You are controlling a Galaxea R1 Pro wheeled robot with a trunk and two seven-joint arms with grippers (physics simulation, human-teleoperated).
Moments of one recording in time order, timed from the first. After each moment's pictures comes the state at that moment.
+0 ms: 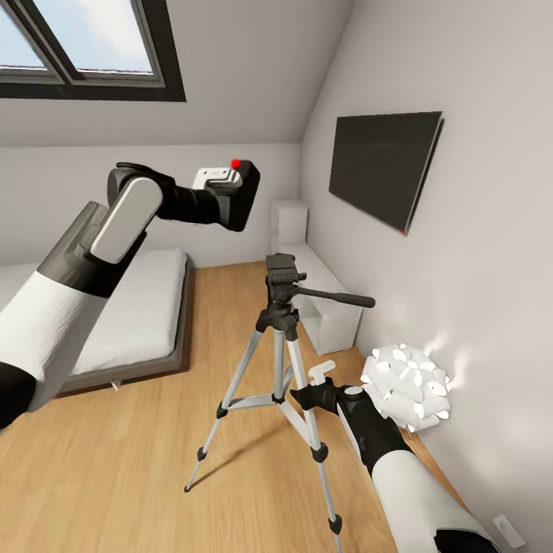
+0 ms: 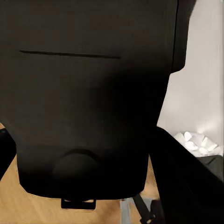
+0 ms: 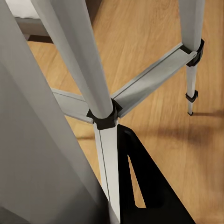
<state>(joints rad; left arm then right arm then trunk) -1.47 0.19 -0.55 -1.23 1.03 1.05 0.28 -0.74 0.17 -0.11 -0.63 0.41 0.27 0.45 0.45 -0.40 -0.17</state>
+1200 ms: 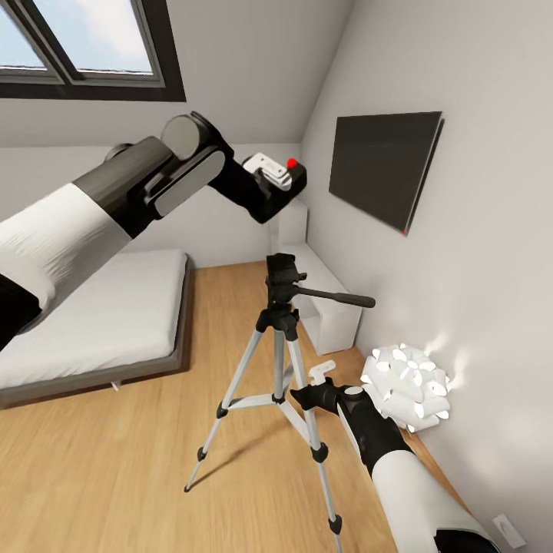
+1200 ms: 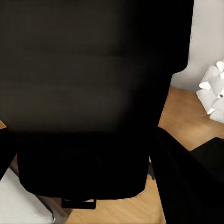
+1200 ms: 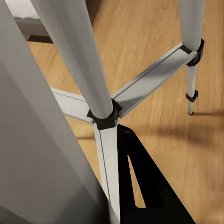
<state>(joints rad) -1.83 0.07 -1.04 -0.88 0.70 1.04 -0.25 -0.74 0.17 -0.11 -0.63 0.40 0.27 0.45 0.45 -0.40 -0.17</state>
